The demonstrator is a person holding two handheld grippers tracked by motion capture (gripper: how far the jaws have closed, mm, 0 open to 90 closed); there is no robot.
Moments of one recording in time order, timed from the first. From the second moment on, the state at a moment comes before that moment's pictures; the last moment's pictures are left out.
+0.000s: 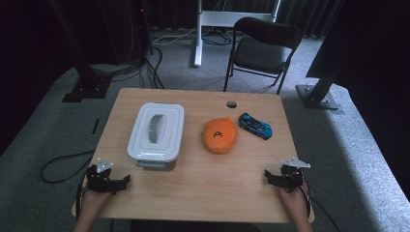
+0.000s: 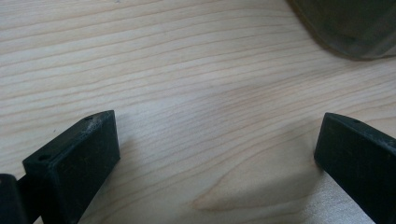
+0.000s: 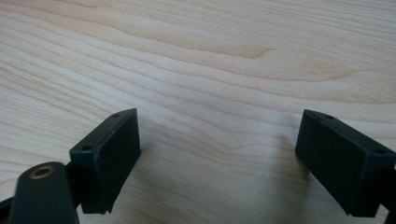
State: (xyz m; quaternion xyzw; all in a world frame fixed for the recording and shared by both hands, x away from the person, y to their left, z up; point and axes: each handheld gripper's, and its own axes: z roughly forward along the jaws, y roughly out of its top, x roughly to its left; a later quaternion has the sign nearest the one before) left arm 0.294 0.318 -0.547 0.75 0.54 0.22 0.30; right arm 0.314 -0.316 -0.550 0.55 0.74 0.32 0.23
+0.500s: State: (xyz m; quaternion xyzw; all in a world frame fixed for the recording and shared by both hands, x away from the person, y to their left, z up) left arm 0.293 0.317 -0.547 0.75 0.55 0.22 0.30; right arm 0.313 -0.317 -0.550 0.54 0.74 0.32 0.23
